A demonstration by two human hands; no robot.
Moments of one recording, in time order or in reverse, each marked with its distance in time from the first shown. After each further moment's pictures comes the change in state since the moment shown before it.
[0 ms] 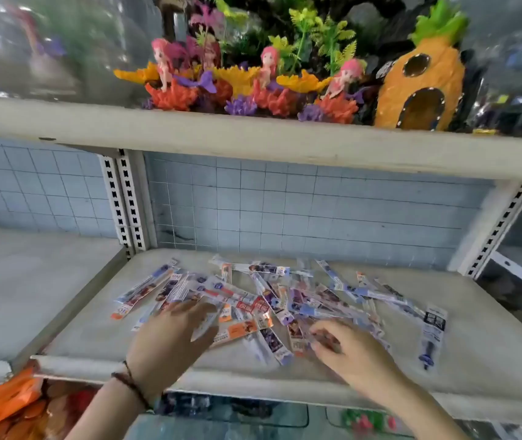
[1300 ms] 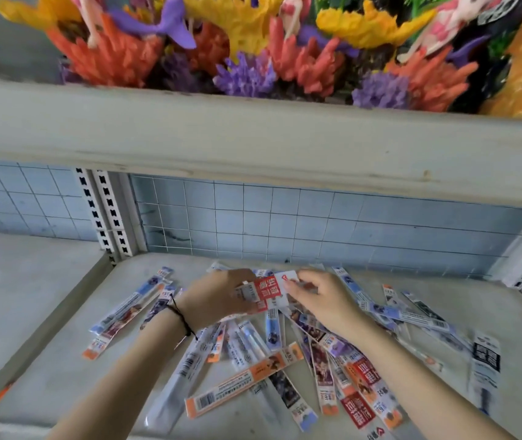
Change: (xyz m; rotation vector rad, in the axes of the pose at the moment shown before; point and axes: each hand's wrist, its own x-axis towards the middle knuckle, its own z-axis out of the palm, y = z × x) left_hand 0.160 -0.014 0.034 -0.242 -0.249 0.200; right_hand 0.158 -0.013 -0.005 0.423 0.048 -0.073
